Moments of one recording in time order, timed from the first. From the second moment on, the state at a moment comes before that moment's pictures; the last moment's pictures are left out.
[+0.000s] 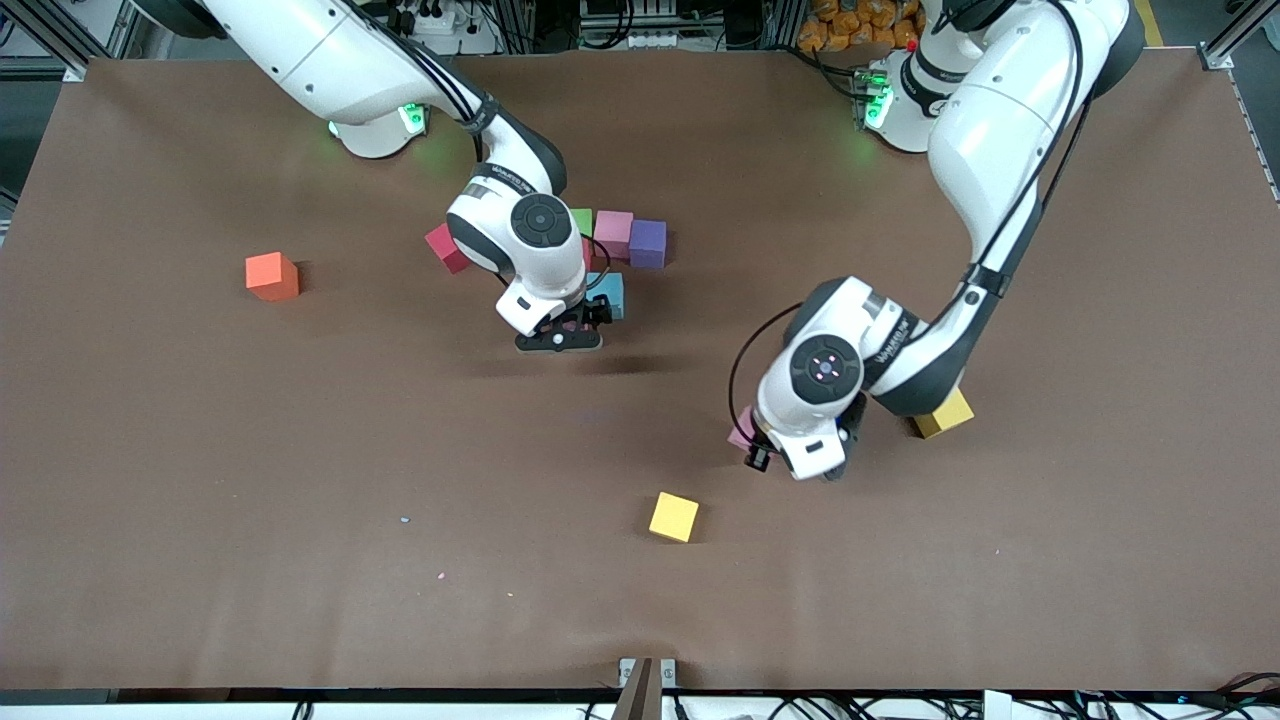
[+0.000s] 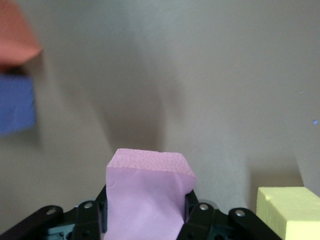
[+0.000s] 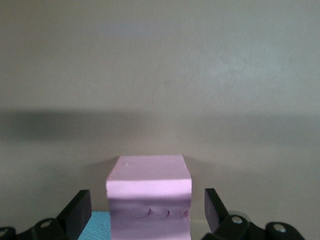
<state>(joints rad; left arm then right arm) -0.19 0.81 -0.47 -1.36 0.32 2.06 -1.97 0.20 0.55 0.54 -1.94 -0.46 2.36 0.97</state>
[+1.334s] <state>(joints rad) -0.44 0.68 -0.54 -1.72 0.39 2.15 -2.79 -0.51 0.28 0.71 -2.22 -0.42 2.18 0.42</state>
